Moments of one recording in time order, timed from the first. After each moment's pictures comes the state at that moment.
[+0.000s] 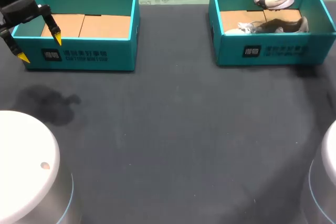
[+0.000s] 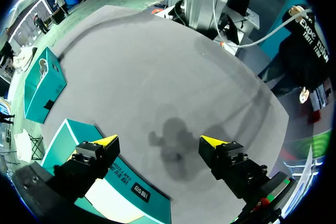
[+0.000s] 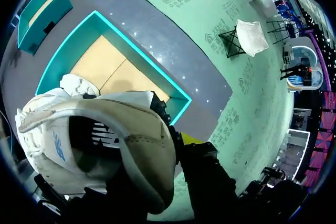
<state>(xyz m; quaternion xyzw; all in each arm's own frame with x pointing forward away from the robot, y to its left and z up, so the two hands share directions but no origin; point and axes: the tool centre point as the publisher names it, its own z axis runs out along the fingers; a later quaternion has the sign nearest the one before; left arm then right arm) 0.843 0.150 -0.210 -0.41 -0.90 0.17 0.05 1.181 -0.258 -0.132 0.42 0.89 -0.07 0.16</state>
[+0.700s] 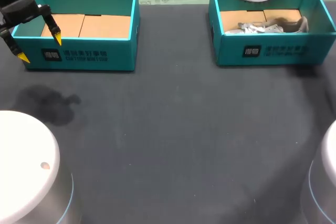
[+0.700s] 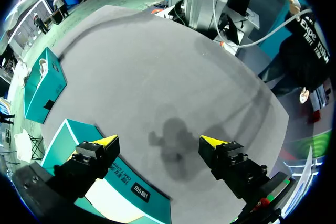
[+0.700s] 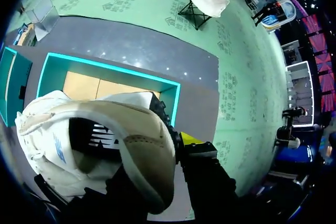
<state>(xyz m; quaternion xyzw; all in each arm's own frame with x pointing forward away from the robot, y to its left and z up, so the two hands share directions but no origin) 0.843 0.150 -0.210 -0.41 -0.90 0.17 0.05 1.174 -0.263 -0.157 0.62 0.76 -0.07 0.19</state>
